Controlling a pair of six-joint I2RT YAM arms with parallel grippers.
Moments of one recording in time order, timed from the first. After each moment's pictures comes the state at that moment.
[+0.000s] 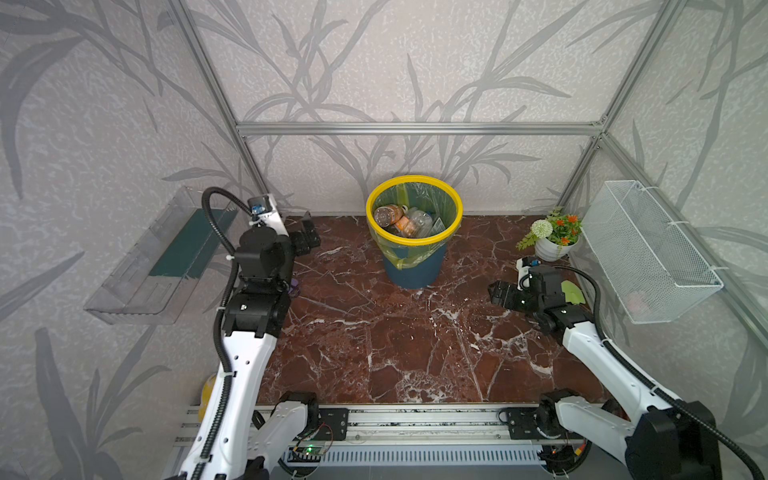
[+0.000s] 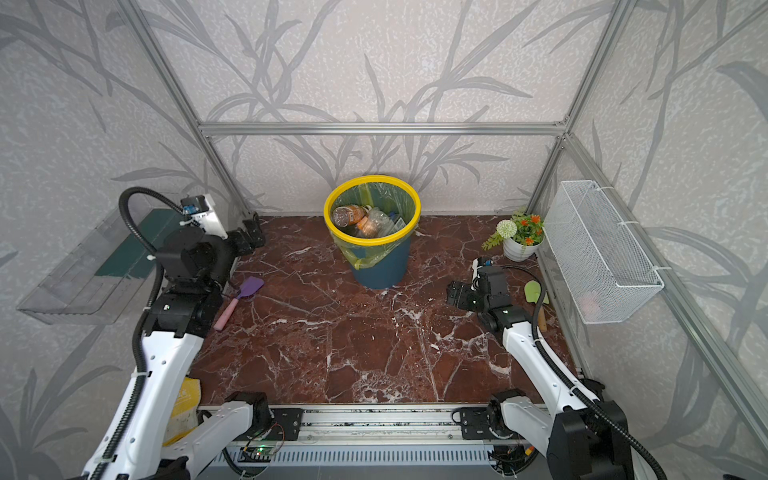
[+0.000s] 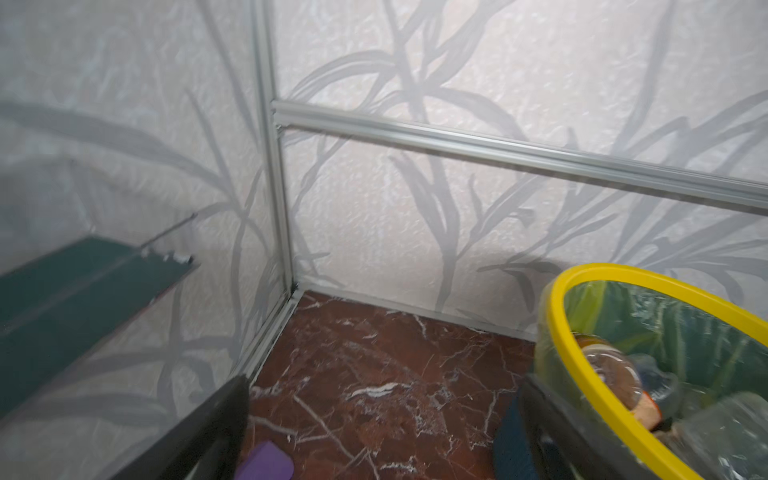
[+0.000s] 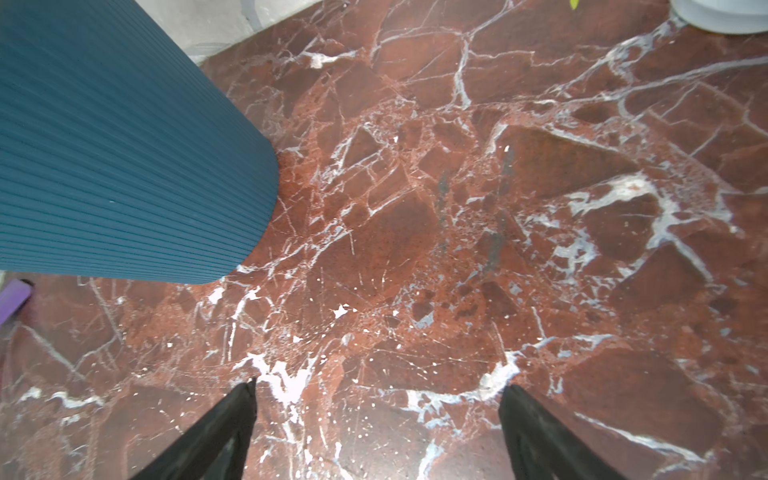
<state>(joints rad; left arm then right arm) -0.03 0.94 1.09 -0.32 -0.25 -0.21 0.18 1.08 0.67 -0.33 -0.08 0.40</state>
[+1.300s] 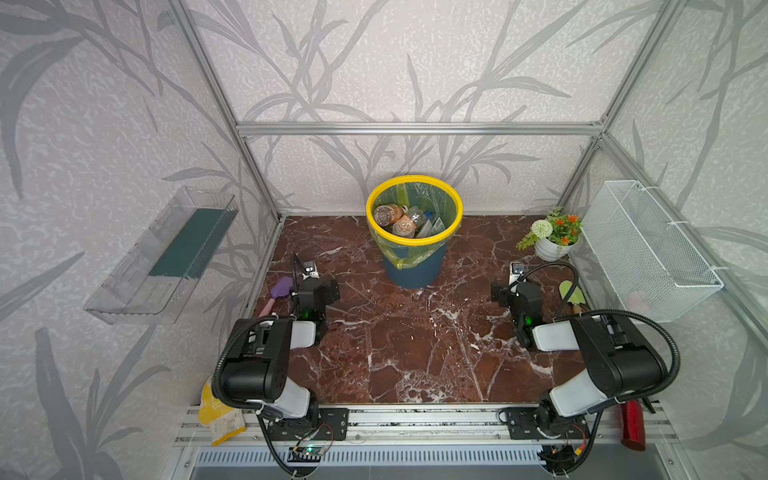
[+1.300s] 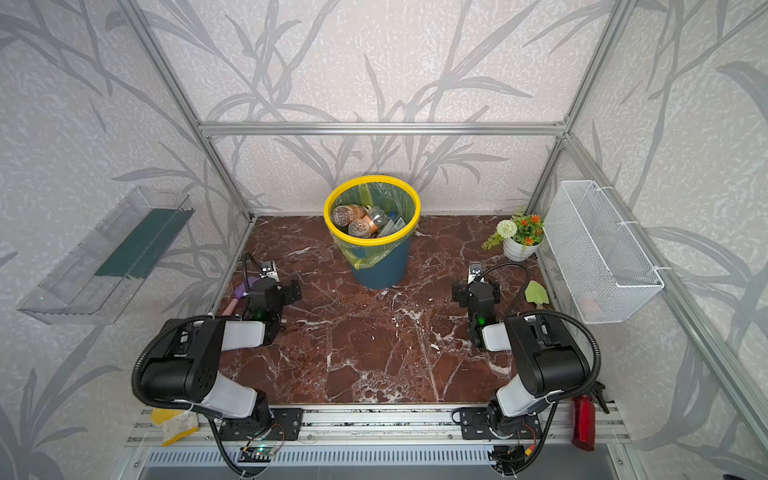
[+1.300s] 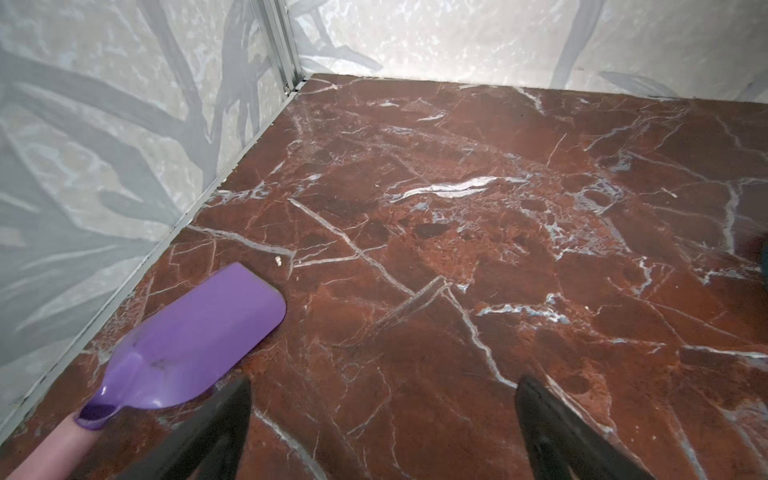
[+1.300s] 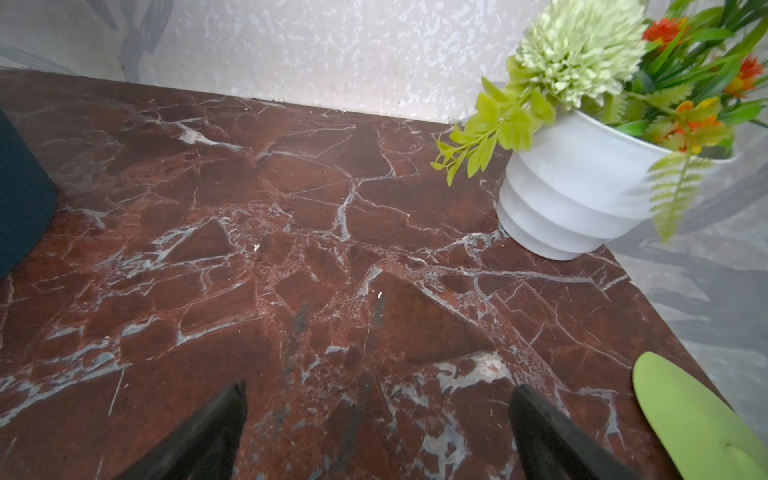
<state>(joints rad) 0.00 1.53 0.41 0.68 -0.27 -0.07 0.18 1.58 0.36 0.88 0.30 -0.05</state>
